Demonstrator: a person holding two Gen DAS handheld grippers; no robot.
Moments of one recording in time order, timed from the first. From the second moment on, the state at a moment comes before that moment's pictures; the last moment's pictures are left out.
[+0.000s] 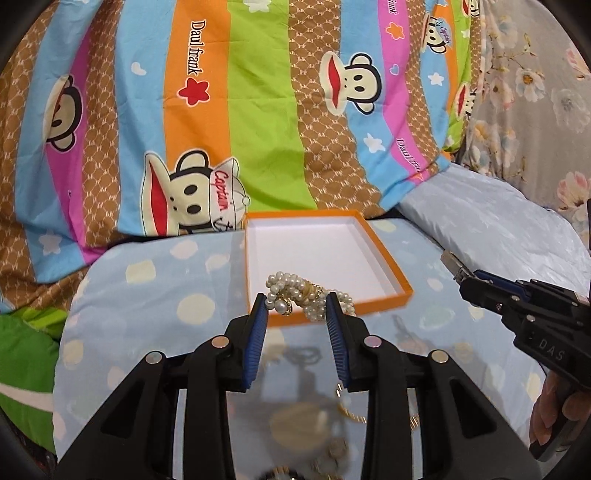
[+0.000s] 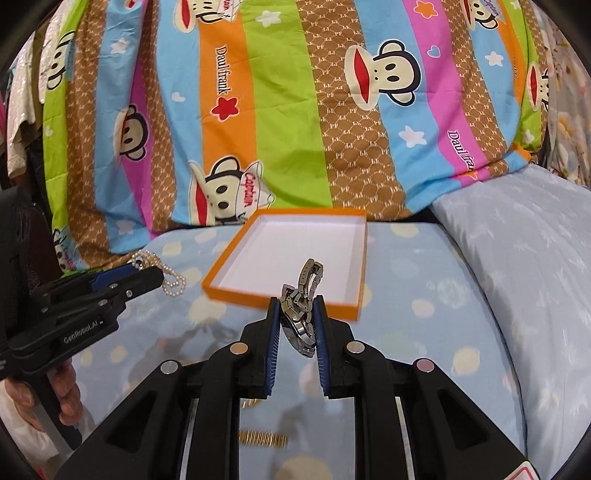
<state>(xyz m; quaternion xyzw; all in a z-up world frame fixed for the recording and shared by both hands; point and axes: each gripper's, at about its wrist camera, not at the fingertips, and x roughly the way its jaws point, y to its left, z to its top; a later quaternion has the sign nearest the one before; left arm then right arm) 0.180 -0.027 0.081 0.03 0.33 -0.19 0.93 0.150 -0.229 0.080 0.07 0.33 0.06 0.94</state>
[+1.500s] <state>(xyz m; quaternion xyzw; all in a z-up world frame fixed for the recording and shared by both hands) 0.388 -0.067 0.025 0.04 0.38 -0.14 0.91 0.356 -0.265 0.009 0.05 0.41 0.06 0.91</state>
